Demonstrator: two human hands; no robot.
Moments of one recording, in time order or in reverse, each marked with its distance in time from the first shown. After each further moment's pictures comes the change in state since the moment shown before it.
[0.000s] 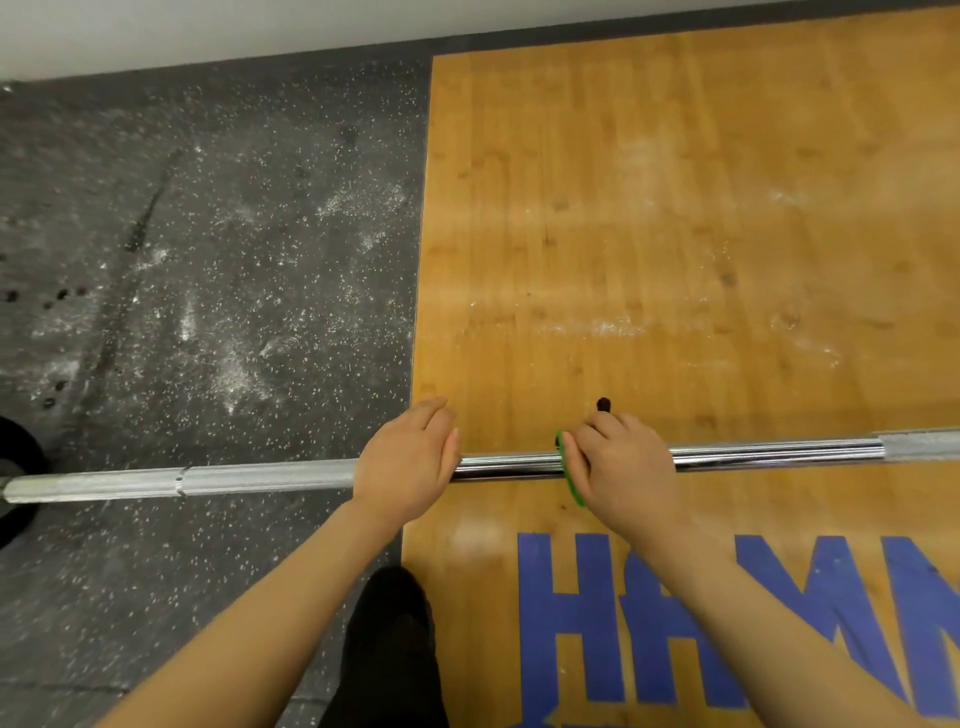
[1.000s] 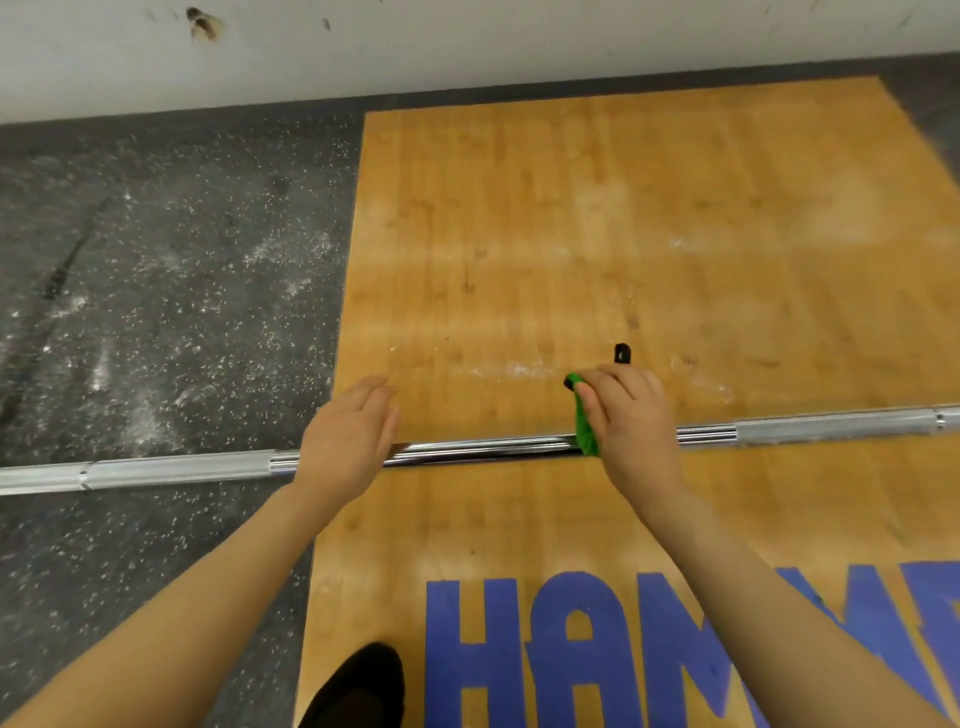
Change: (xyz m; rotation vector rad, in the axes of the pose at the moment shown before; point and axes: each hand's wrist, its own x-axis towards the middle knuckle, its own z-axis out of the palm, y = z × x) left_hand 0.077 0.029 -0.012 0.020 0.050 -0.035; right_hand 0.047 0.104 -0.055 0.148 0.276 0.066
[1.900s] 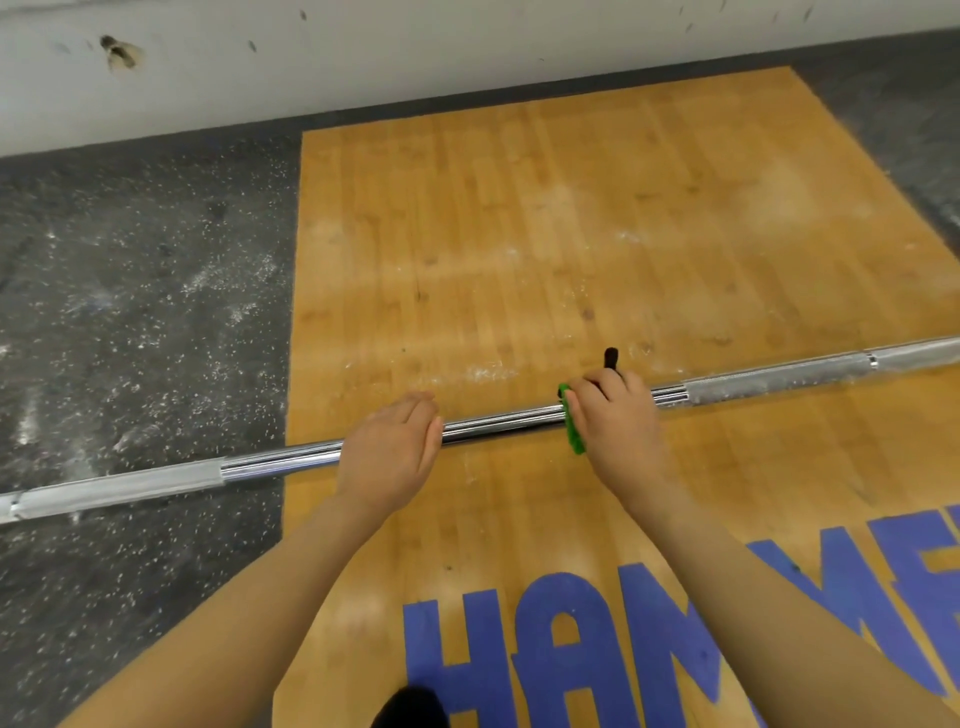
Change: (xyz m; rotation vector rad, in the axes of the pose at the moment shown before) left_hand 0.023 0.064 0.040 0.009 0.083 0.187; right_hand -0.022 0.045 0.013 -0.293 -0.046 0.042
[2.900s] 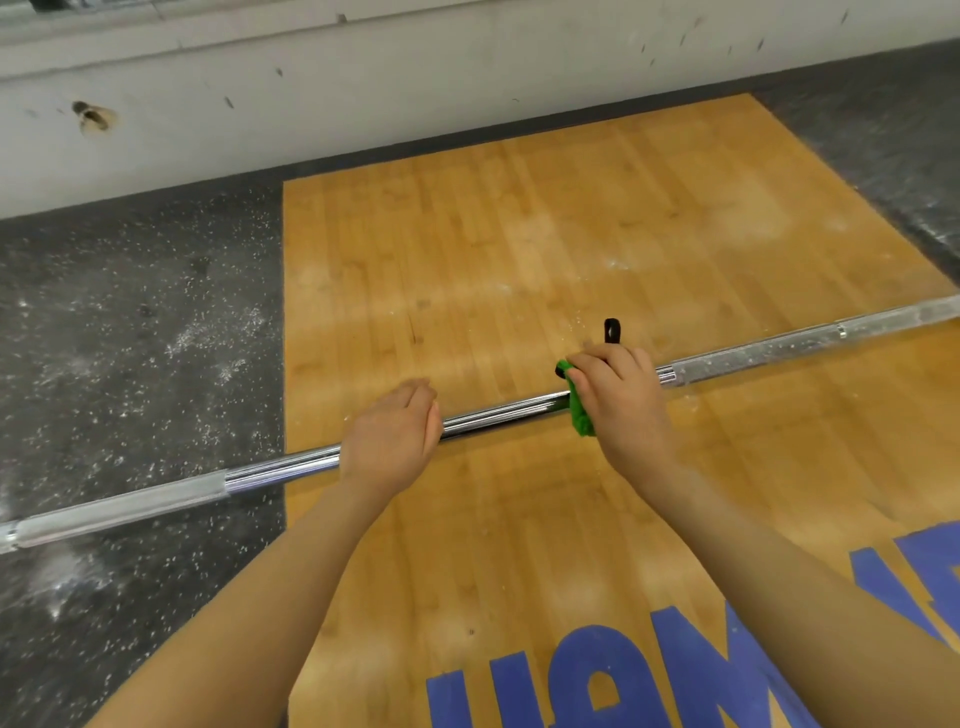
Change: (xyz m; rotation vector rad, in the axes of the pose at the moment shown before) left_hand 0.070 -0.036 0.007 0.001 0.035 0.021; right_hand 0.058 -0.011 -0.008 0.215 0.187 0.031
